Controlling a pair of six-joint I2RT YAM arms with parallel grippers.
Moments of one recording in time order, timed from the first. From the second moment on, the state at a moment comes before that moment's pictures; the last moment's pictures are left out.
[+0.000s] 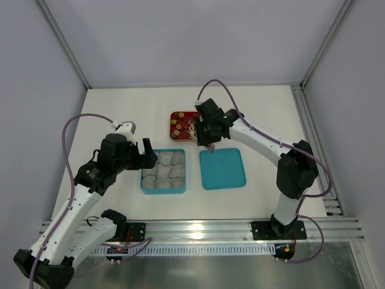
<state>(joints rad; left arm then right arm) -0.42 0.80 0.88 -0.72 -0.01 -0.40 0.70 1.77 1.51 -0.73 0.05 0.38</state>
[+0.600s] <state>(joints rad) -0.42 0.80 0.88 -0.72 -0.01 -0.40 0.71 1.84 1.55 -0.74 0.07 0.39</state>
